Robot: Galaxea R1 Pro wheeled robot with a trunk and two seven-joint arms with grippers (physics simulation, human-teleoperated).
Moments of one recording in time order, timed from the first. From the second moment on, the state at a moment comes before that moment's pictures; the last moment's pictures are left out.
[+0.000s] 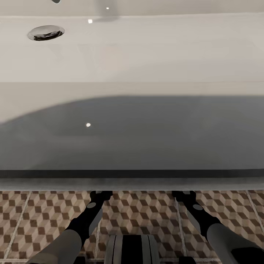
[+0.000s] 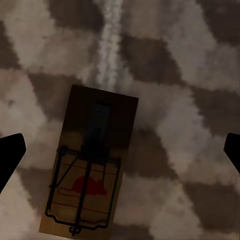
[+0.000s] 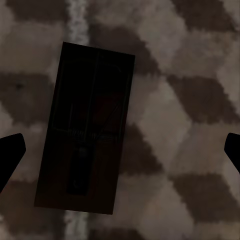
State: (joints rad) left arm -0.66 -0.12 -0.10 -0.48 0.12 -0.07 0.17; right arm -0.75 -0.10 0.11 -0.24 -0.10 -0.23 -0.03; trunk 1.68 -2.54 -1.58
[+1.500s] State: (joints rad) left arm -0.66 -0.12 -0.10 -0.47 0.12 -0.07 0.18; right arm -0.75 -0.10 0.11 -0.24 -0.10 -0.23 -0.03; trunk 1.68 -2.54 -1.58
